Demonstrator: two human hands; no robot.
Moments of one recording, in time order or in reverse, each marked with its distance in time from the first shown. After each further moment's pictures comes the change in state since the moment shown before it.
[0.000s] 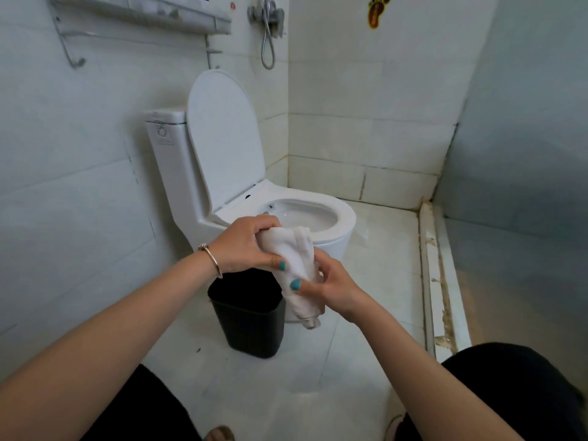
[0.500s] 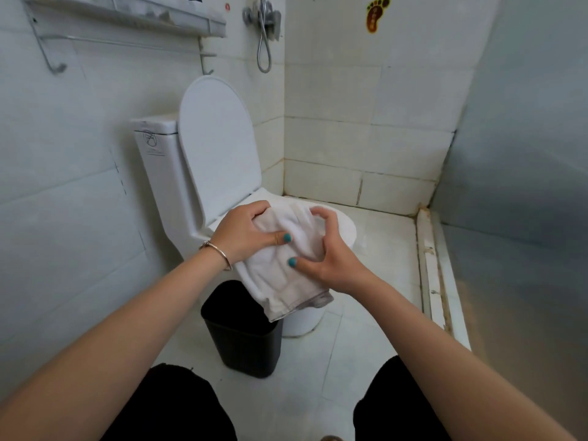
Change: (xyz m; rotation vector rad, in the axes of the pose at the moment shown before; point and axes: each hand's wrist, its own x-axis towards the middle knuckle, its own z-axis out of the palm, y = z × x) left_hand 0.059 -0.025 -0.018 0.016 0.237 -0.127; right_hand 0.065 -0.043 -0.031 -0.211 0.056 -0.151
